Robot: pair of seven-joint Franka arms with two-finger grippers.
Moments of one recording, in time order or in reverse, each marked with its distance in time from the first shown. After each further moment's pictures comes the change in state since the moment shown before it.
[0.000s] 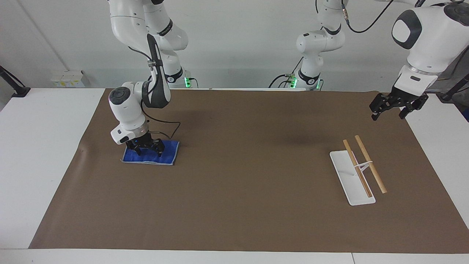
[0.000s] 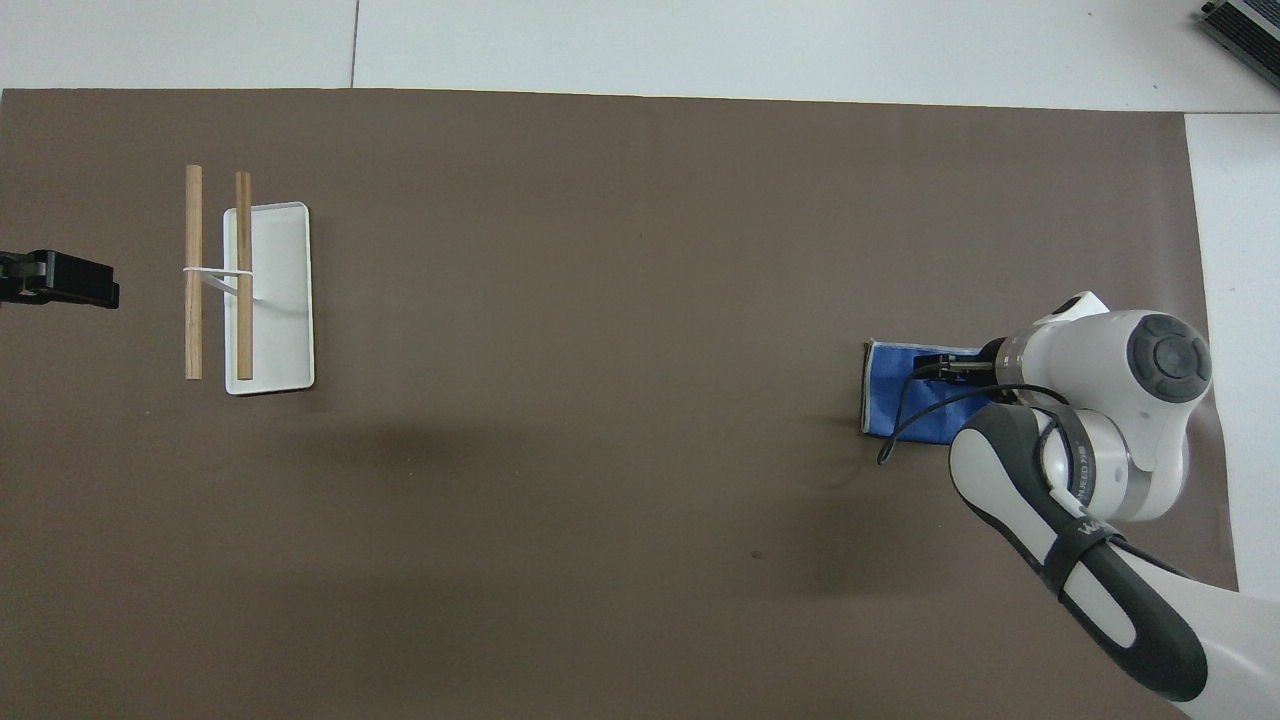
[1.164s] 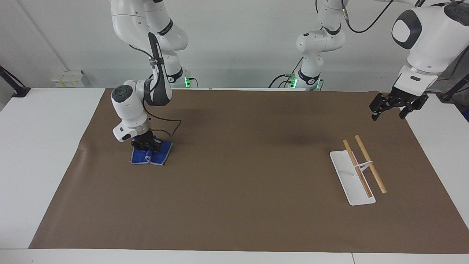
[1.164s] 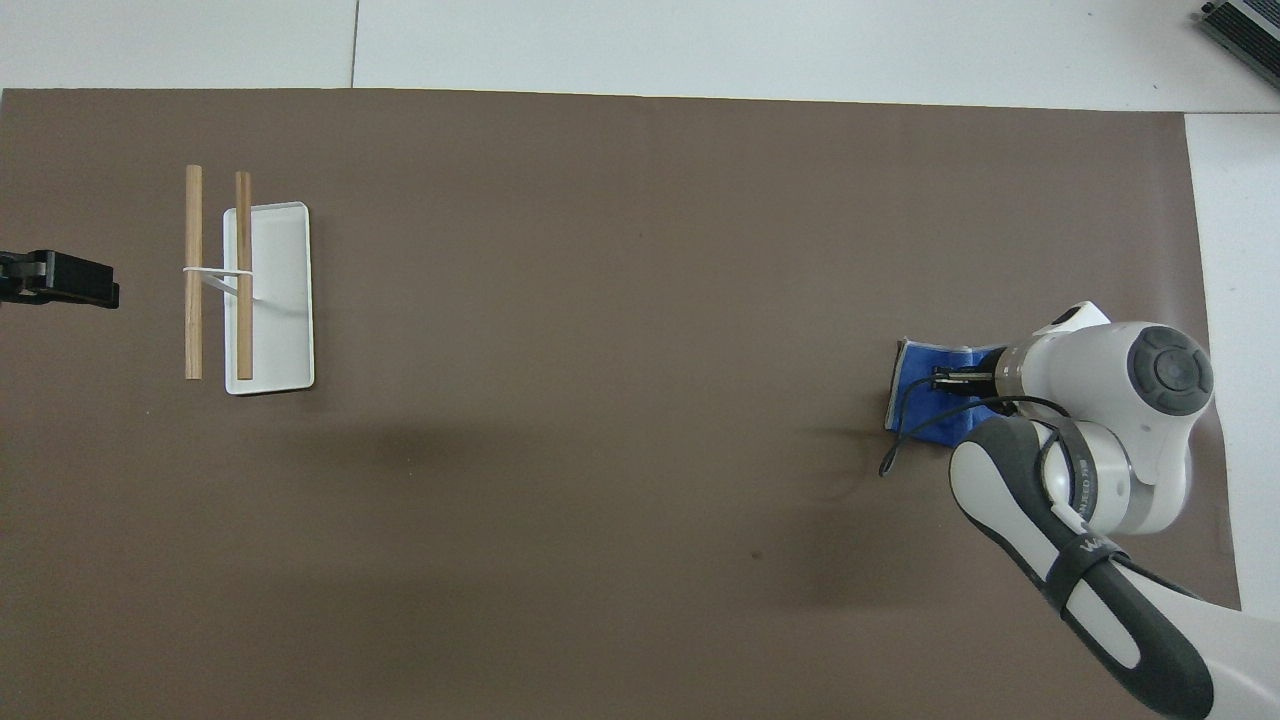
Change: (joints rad) left arm 0.000 0.000 0.000 0.000 0.000 0.000 0.000; right arm 0.002 -0.054 0.004 -0.016 0.000 -0.048 0.000
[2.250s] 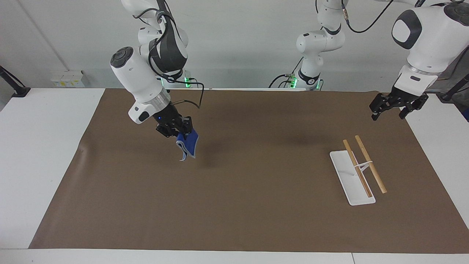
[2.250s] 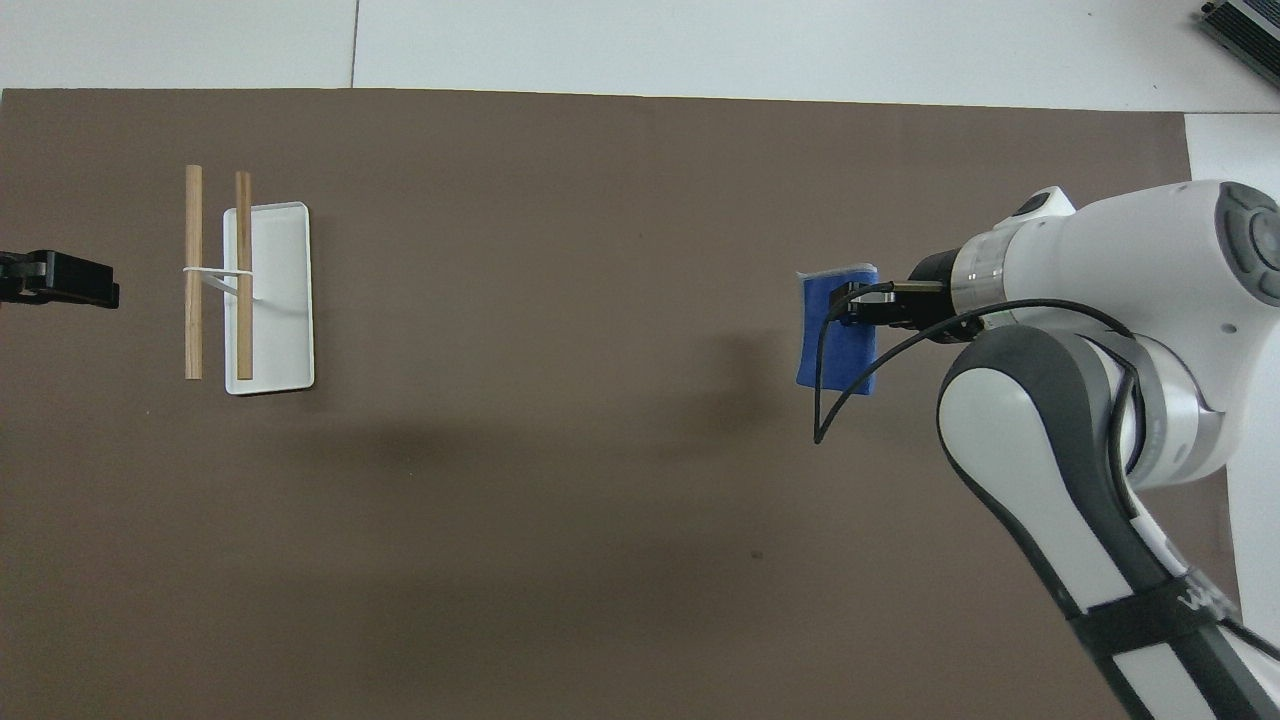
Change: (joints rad) left arm 0.000 0.000 0.000 0.000 0.000 0.000 0.000; right arm 0.035 -0.056 0.202 0.390 0.344 -0.376 0.063
